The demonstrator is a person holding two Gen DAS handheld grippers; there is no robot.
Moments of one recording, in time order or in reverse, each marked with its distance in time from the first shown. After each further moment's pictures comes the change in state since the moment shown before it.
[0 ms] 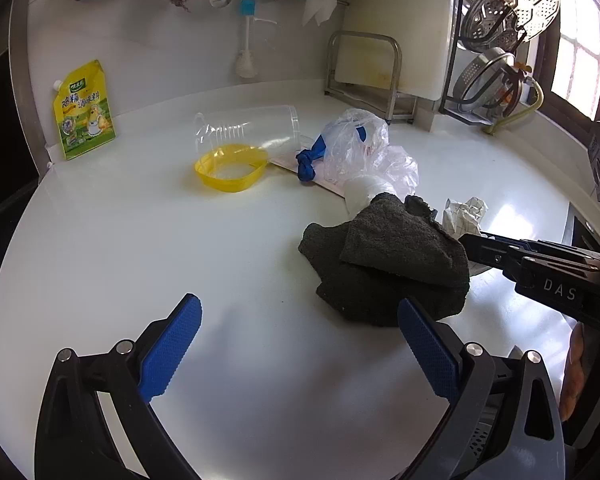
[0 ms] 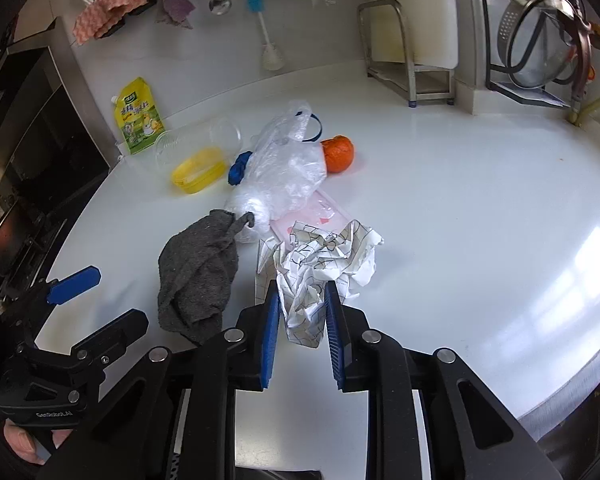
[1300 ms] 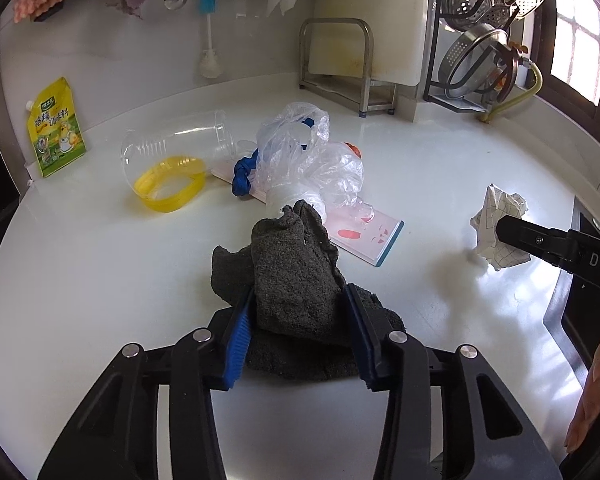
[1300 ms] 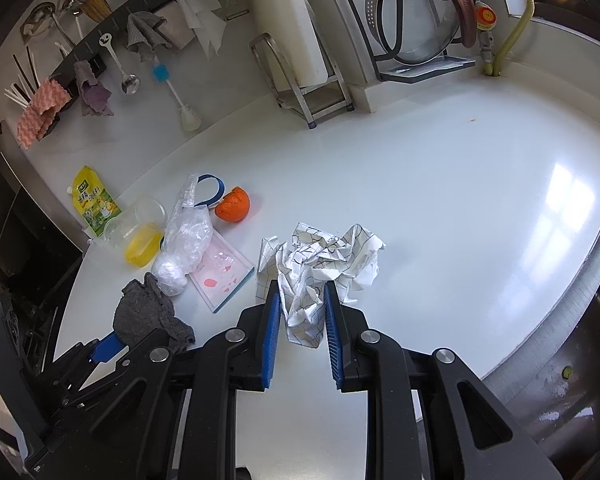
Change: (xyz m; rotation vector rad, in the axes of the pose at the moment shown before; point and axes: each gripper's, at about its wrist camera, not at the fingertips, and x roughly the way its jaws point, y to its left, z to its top) left arm 0.028 -0.055 0.019 0.031 0.022 0.015; right arm -0.029 -0.067 -0.001 0.246 -0.100 -0.042
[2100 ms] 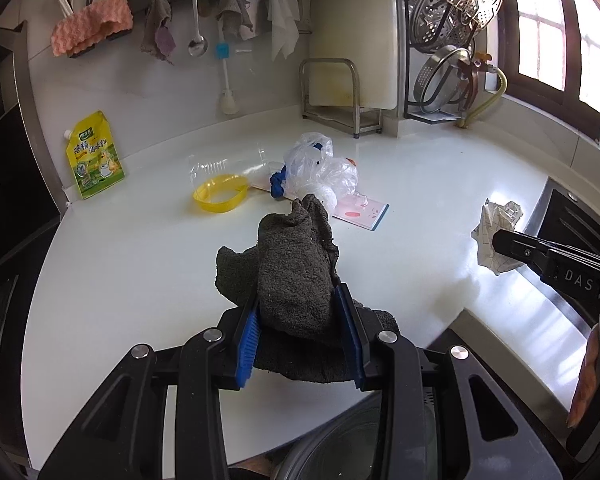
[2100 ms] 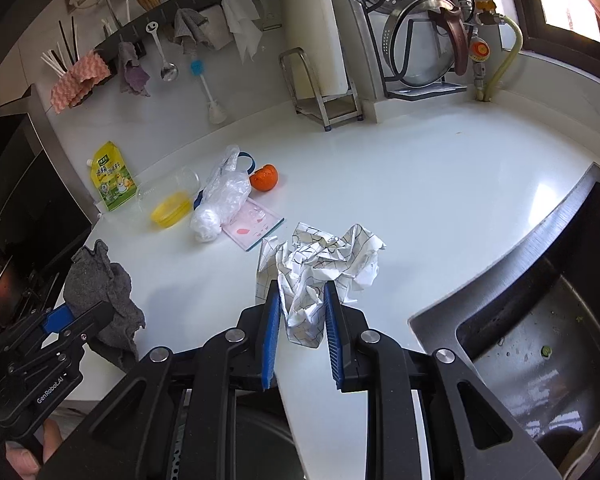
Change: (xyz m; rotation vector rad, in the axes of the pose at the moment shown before) left arm -0.097 0.017 -0.048 0.086 -0.106 0.027; right arm -0.072 0.033 -0.070 -0.095 -0.082 -0.044
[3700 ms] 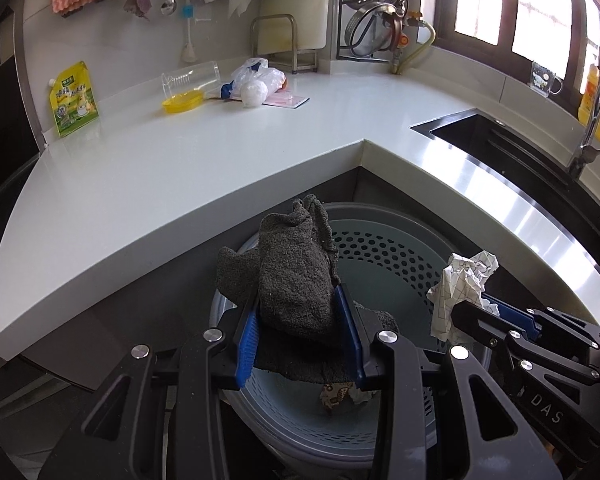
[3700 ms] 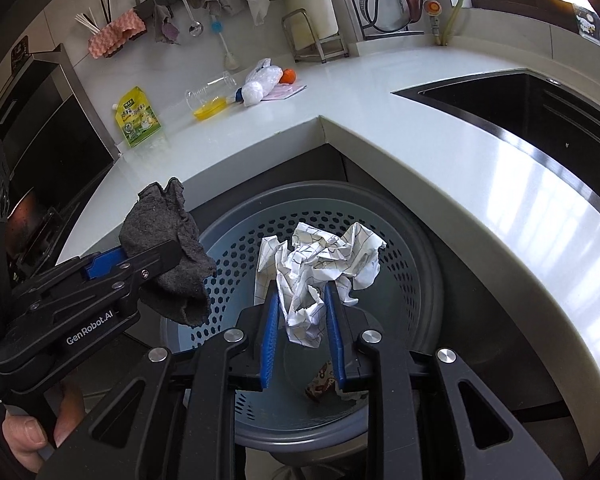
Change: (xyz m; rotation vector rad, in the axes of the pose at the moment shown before) left arm -0.074 -0.021 -0.135 0.036 0.109 -0.174; right arm -0.095 0.058 -0.195 0.055 0.088 -0.044
